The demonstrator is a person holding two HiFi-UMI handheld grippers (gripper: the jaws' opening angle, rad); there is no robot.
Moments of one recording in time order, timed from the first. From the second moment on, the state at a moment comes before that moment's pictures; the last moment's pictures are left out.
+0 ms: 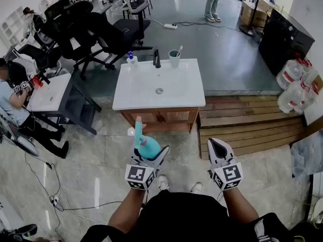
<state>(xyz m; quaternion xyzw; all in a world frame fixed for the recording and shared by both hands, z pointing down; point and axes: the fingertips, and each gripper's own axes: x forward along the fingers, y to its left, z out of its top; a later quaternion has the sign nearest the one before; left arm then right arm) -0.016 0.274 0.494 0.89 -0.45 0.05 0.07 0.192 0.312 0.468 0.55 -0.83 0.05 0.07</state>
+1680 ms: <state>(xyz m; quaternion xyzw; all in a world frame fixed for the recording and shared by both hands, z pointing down) -0.068 0.149 0.451 0.92 -0.38 0.00 0.03 0.113 0.178 0.441 0.58 -0.81 0.01 0.02</state>
